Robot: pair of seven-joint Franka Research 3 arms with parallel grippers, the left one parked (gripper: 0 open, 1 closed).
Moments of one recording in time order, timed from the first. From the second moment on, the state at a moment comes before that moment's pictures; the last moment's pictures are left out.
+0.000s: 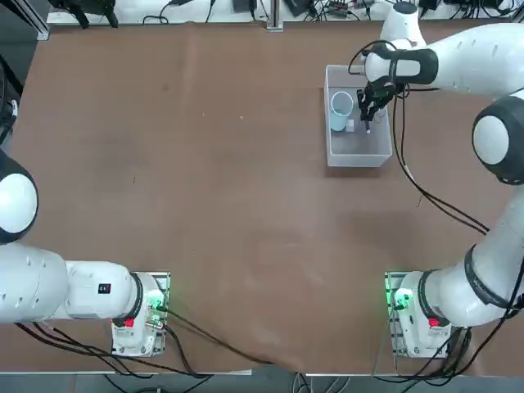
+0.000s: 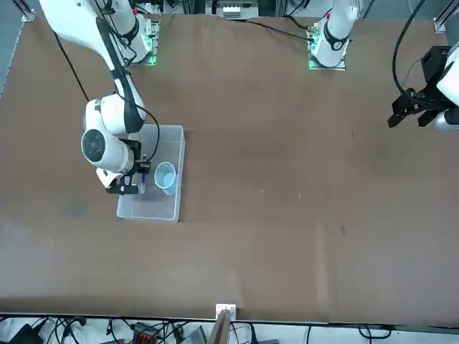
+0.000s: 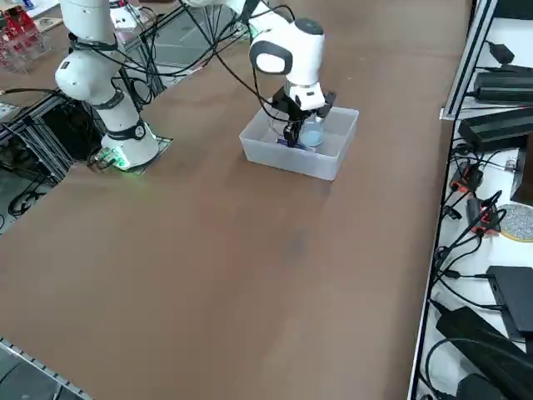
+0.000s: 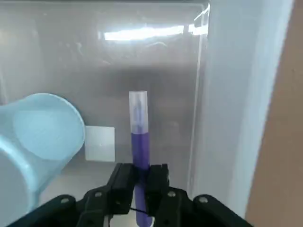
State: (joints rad) arm 0.25 0.44 -0.02 -1.97 0.05 2.25 0.22
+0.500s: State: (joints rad) arm 0.25 0.48 -0.02 -1.96 0.05 2.27 0.22
